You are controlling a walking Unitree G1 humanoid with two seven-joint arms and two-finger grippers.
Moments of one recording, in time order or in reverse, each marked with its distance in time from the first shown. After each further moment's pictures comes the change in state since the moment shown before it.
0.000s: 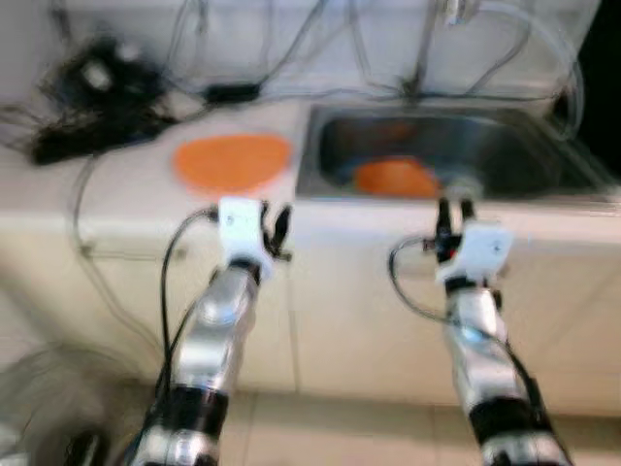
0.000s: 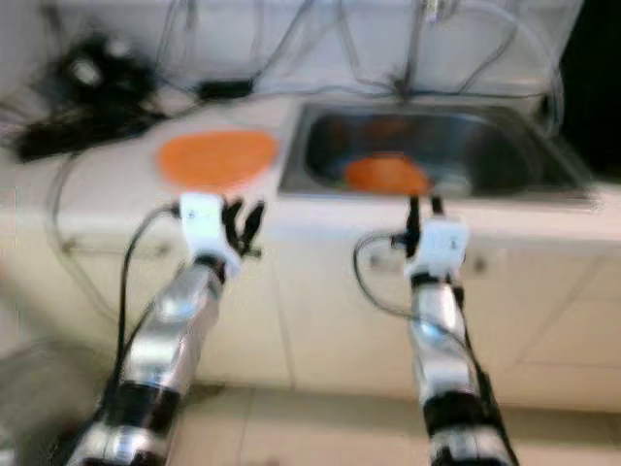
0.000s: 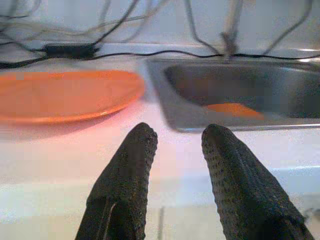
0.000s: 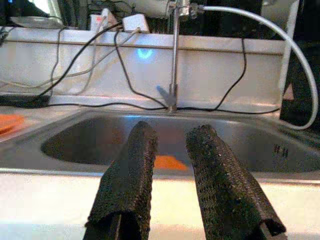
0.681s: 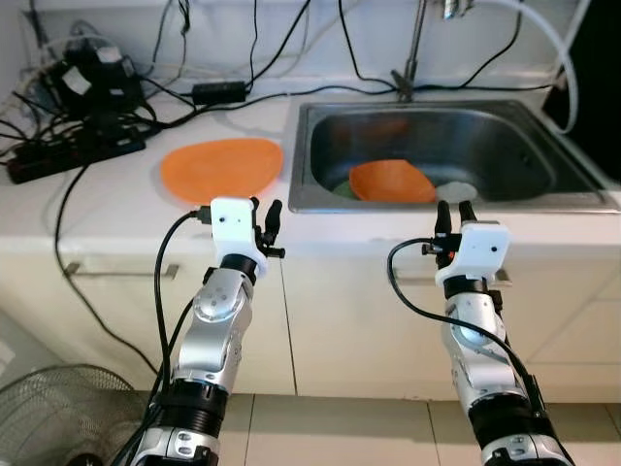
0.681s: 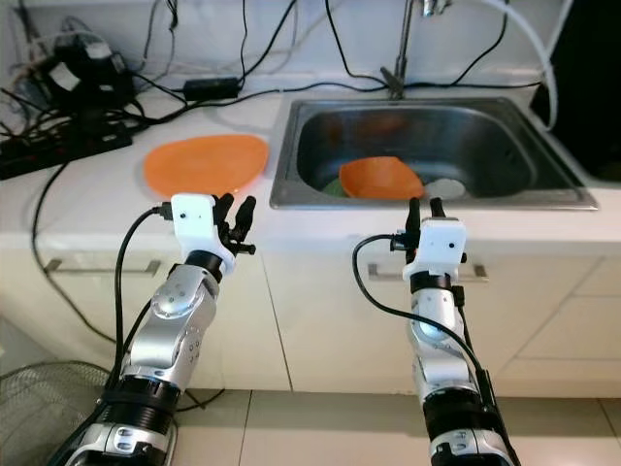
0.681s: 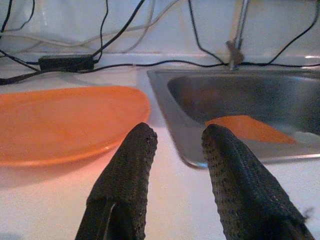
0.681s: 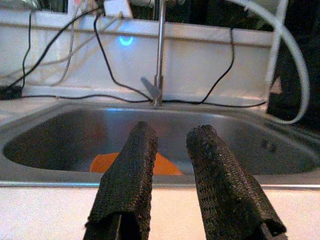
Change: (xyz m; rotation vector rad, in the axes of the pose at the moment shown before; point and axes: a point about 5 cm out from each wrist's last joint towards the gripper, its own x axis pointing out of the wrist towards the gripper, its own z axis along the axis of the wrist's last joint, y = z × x) left arm 0.002 0.007 0.005 0.028 -0.056 0.046; right arm 0.000 0.001 -0.002 -0.020 0.007 -0.003
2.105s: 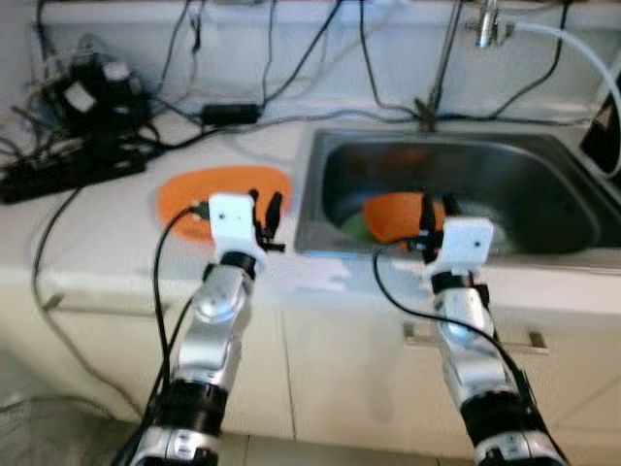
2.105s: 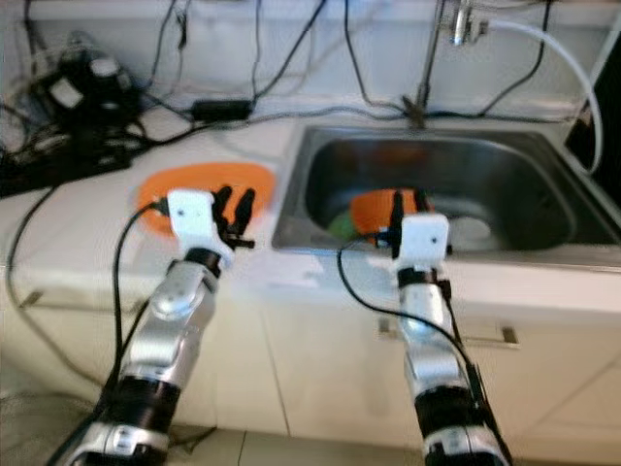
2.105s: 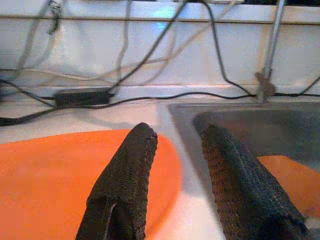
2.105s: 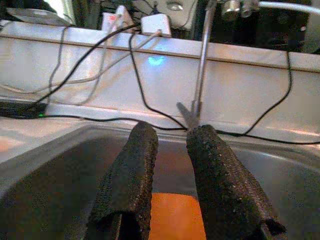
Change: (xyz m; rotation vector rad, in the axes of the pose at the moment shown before) left arm 0.000 -0.007 0.008 0.018 -0.067 -0.028; right arm 0.003 0.010 0.007 -0.023 -0.035 0.043
